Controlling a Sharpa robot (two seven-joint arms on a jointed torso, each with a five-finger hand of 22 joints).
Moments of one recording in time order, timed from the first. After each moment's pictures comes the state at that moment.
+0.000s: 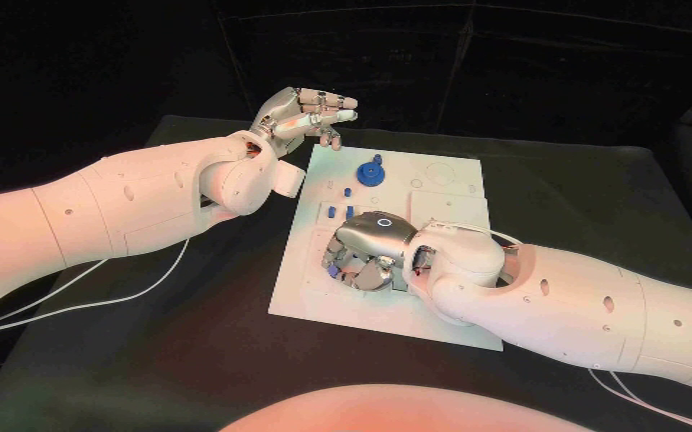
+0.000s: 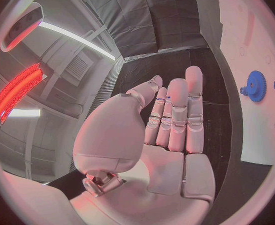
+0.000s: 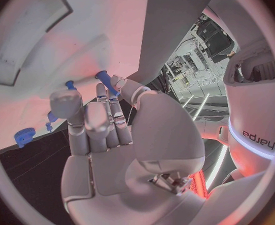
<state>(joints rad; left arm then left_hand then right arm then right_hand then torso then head) 1.23 -0.79 -0.05 1.38 -0.09 -0.16 0.47 1.29 -0.07 0.43 -0.11 0.05 1.04 0.17 0.11 0.07 1.07 0.11 0.27 0.07 1.25 0.01 1.03 0.46 0.17 1.18 0.12 0.69 0.67 1.04 -0.55 -0.05 1.63 -1.69 -0.17 -0.08 1.28 -0.15 0.53 -0.10 0.15 1.03 0.16 0.06 0.06 1.16 0.09 0.07 0.06 1.45 0.00 1.25 0.81 0.13 1.37 0.10 1.11 0.86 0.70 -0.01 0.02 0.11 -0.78</state>
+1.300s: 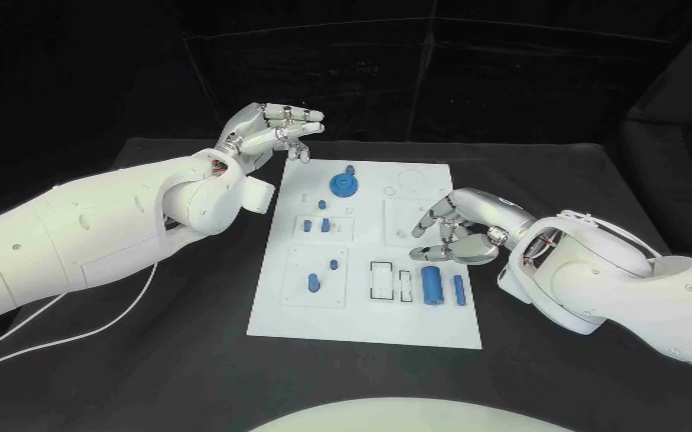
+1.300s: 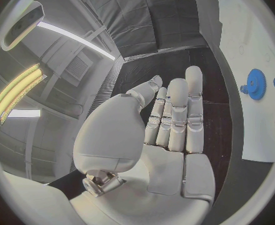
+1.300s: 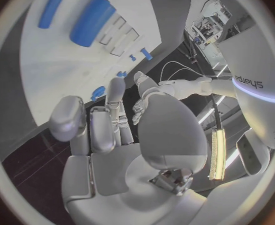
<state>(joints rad) 1.23 -0.80 -0.05 1.38 -0.09 -0.16 0.46 1.29 -0.07 0.42 -0.11 0.05 1.04 0.17 0.11 0.07 1.07 0.11 0.27 0.07 1.25 0.01 1.03 0.46 0.17 1.18 0.12 0.69 0.67 1.10 -1.05 -0.05 1.88 -1.36 -0.39 -0.19 1.16 -0.16 0.11 0.07 0.28 1.04 0.09 0.19 0.10 1.42 0.01 0.84 0.66 1.47 -0.07 1.39 1.07 0.12 1.44 0.04 1.23 1.02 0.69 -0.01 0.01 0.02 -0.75</state>
